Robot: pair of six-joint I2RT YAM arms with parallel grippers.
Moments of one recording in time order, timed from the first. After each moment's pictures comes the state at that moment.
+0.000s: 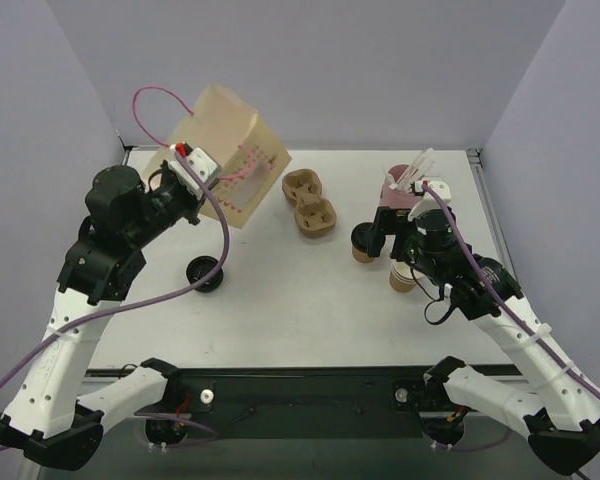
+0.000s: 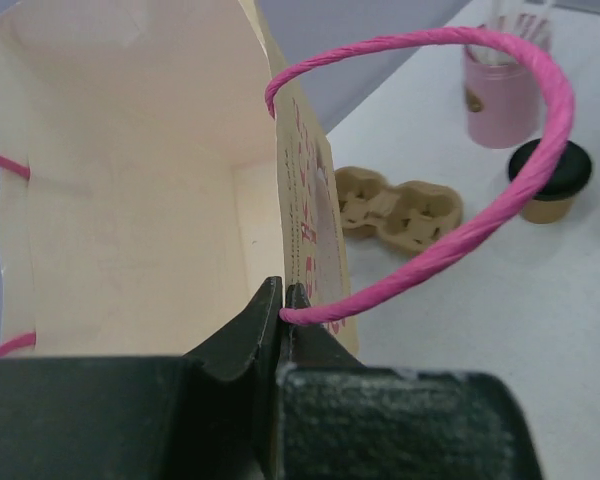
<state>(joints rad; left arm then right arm) -0.37 1.03 1.44 -0.53 0.21 0.38 0.60 0.92 1.08 -0.63 0.32 0.35</state>
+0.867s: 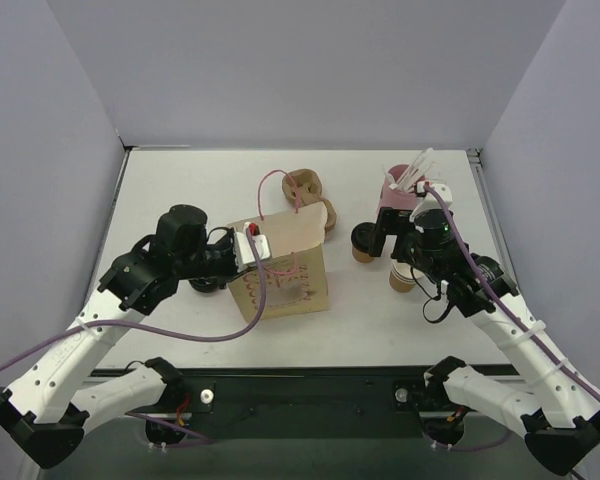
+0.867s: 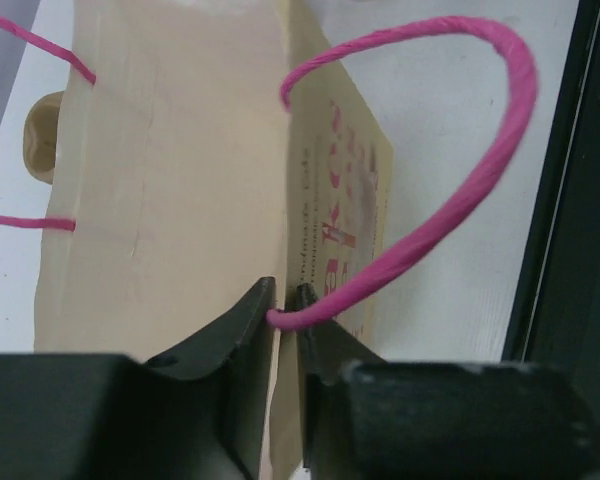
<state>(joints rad) -0.65 0.99 1.17 -0.74 0.43 0.56 0.55 0.93 1.04 -0.64 0.33 0.39</state>
